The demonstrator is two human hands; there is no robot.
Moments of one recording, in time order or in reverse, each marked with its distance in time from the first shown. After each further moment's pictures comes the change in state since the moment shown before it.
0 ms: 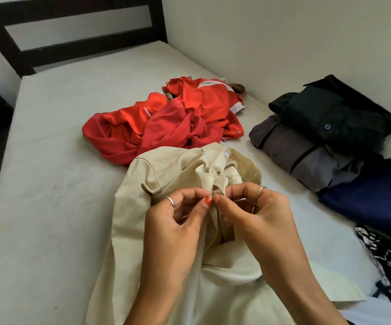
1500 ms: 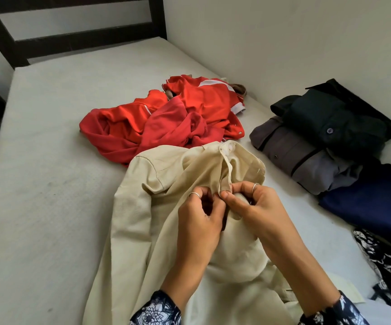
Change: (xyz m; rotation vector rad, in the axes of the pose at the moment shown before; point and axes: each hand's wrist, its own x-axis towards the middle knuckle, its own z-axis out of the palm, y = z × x) left_hand 0.028 -0.057 0.025 0.290 0.006 0.050; right_hand 0.042 0.030 -0.010 -0.098 -0.102 0.087
